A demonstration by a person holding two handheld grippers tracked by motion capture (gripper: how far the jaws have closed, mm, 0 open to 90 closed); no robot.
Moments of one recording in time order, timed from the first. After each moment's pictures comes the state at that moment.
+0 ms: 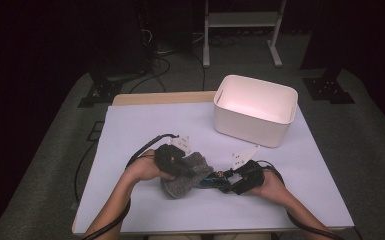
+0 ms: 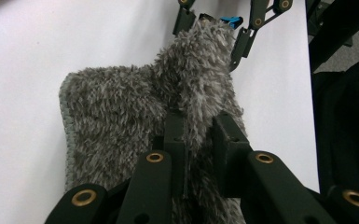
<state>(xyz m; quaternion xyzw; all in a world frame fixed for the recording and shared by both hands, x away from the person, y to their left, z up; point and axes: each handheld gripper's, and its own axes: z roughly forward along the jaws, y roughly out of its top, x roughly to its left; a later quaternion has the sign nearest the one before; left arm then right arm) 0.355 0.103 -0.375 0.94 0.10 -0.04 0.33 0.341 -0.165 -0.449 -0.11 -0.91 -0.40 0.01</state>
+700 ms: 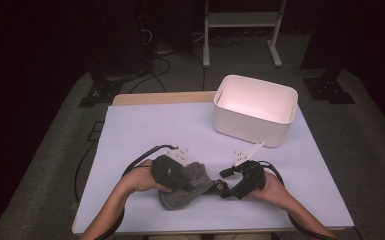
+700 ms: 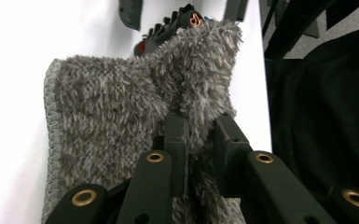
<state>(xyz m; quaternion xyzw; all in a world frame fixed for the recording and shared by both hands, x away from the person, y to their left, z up) 0.327 0.109 -0.381 0.94 0.06 -0.08 0.33 0.332 -0.165 -0.434 -0.16 -0.89 -0.43 0.08</state>
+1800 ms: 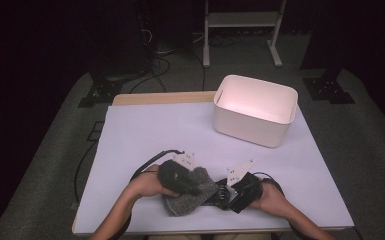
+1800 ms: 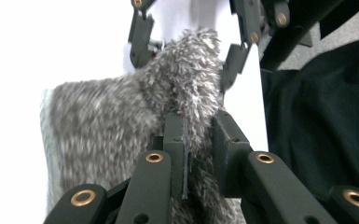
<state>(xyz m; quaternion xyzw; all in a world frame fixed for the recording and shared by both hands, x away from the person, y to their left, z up) 0.325 0.086 -0.391 0.93 0.06 -0.08 0.35 0.303 -0.149 -0.447 -0.07 -0.92 -0.38 -0.01</state>
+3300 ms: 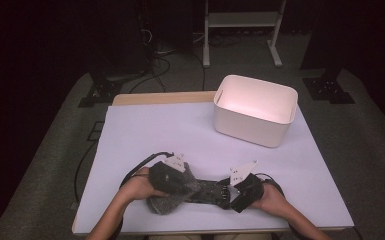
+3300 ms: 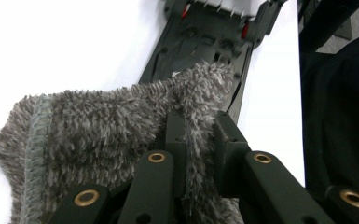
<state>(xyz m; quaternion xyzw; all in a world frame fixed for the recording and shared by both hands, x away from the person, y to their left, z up) 0.321 0.125 -0.403 0.94 0.11 -0.04 0.33 0.308 -0.157 -0.462 -0.08 -0.91 -0.40 0.00</state>
